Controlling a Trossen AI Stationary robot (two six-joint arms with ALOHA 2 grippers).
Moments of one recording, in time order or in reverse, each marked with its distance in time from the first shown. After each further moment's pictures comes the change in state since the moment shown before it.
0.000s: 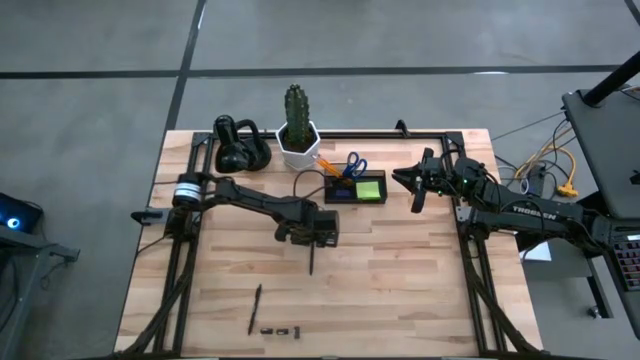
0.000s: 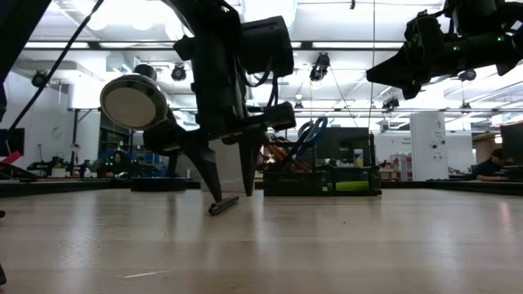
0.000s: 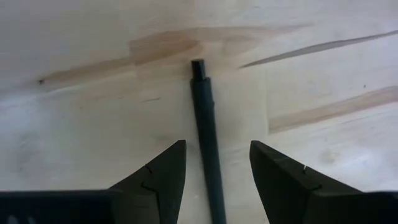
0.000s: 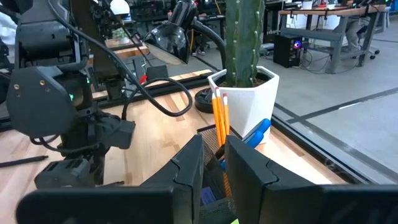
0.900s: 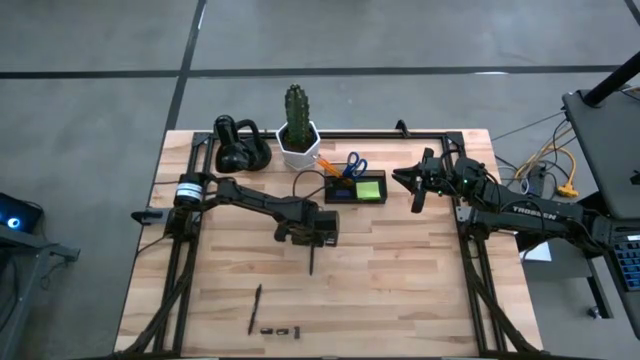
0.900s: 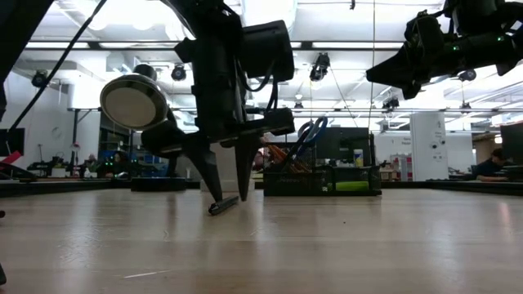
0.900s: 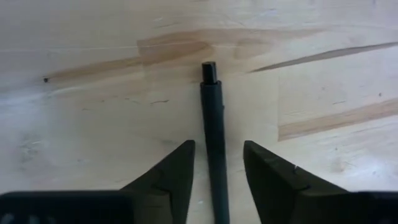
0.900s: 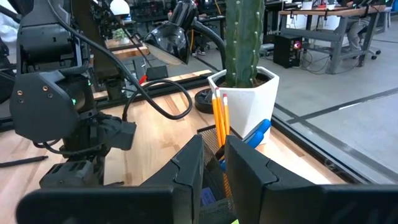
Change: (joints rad) left arm 0.000 0.037 0.001 -0.021 0.004 -0.027; right arm 0.000 0.000 0.000 0.002 0.000 0.000
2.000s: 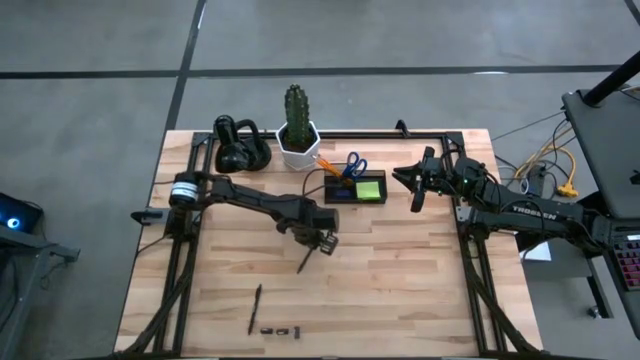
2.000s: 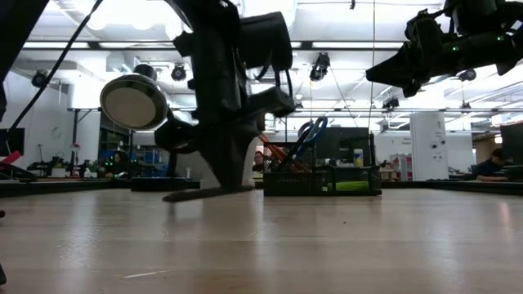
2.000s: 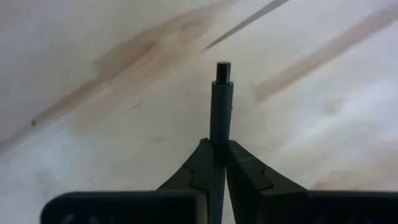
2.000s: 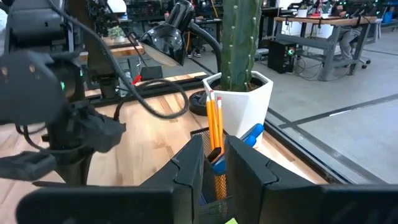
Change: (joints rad) left arm 0.006 -0.056 0.002 0.007 0.039 0.358; right arm 0.000 0.000 0.000 0.006 0.019 -0.044
